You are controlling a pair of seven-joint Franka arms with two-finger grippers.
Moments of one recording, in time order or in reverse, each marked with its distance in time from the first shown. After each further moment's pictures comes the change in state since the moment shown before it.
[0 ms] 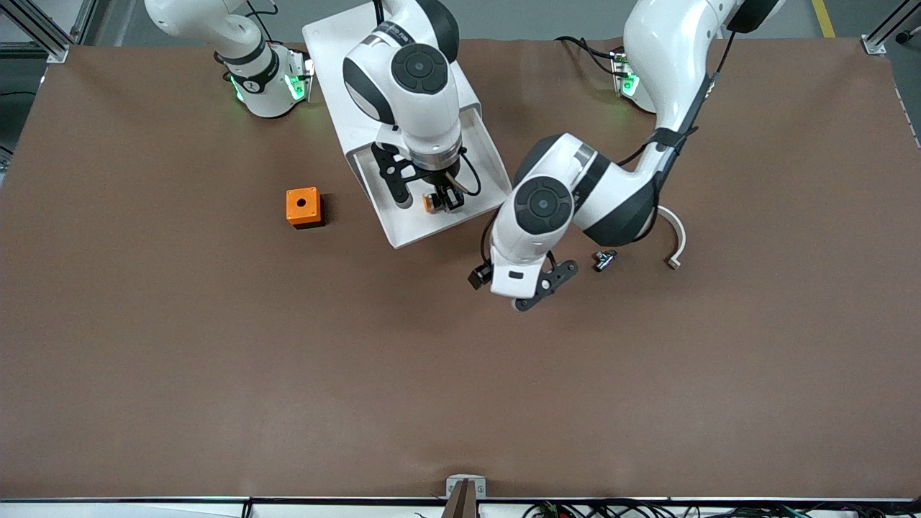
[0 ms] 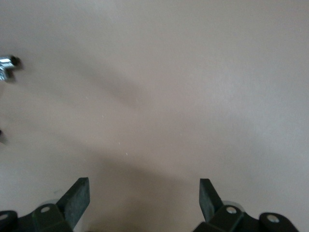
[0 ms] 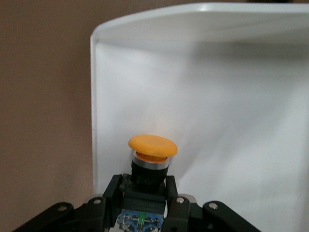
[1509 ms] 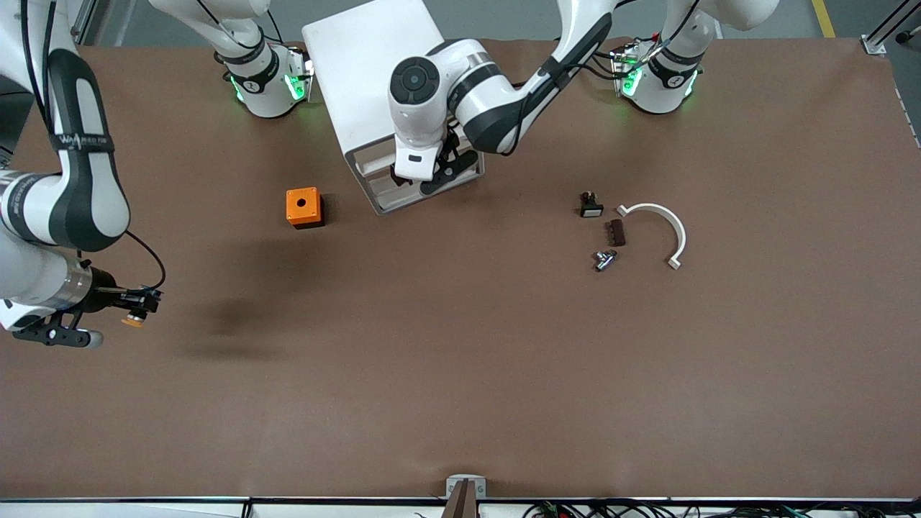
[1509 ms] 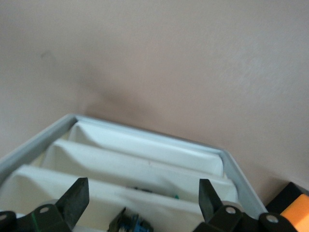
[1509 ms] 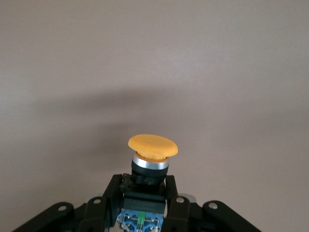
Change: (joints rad) left arm -0.263 -0.092 -0.117 -0.203 0.002 0.086 -0.402; right arm -0.940 0.079 -0.048 -0.100 -0.034 0.109 -1.999
